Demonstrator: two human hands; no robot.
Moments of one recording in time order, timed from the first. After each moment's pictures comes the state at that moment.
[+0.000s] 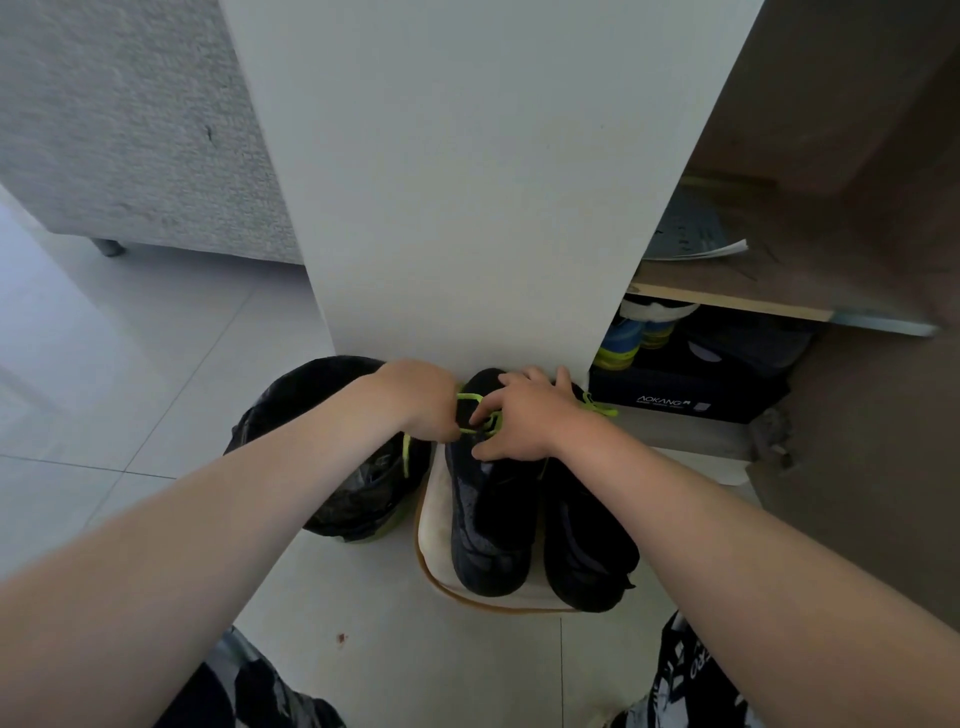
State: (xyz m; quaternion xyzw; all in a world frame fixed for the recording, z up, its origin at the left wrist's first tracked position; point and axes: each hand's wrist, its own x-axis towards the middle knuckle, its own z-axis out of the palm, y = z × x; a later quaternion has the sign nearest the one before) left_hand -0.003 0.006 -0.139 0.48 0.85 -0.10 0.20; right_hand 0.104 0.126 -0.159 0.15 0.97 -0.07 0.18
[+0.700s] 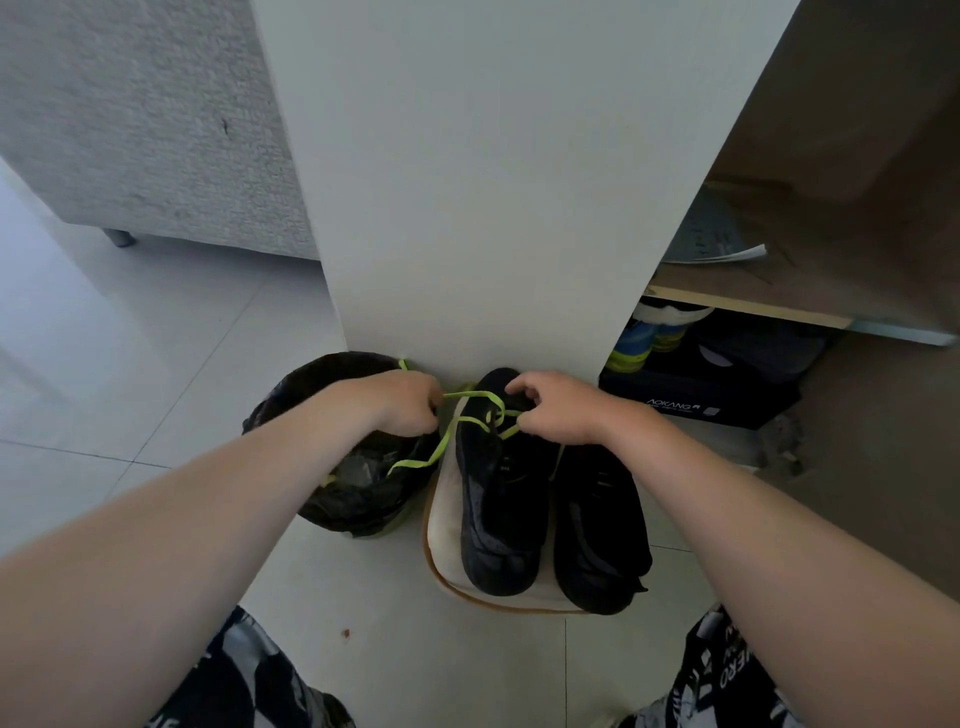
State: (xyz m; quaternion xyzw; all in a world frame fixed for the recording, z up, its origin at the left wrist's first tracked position) left_hand -0.027 -0.024 -0.165 0.41 0.86 0.01 0.30; right_hand 0.102 0.157 -0.163 0.20 0.93 -0.25 0.18
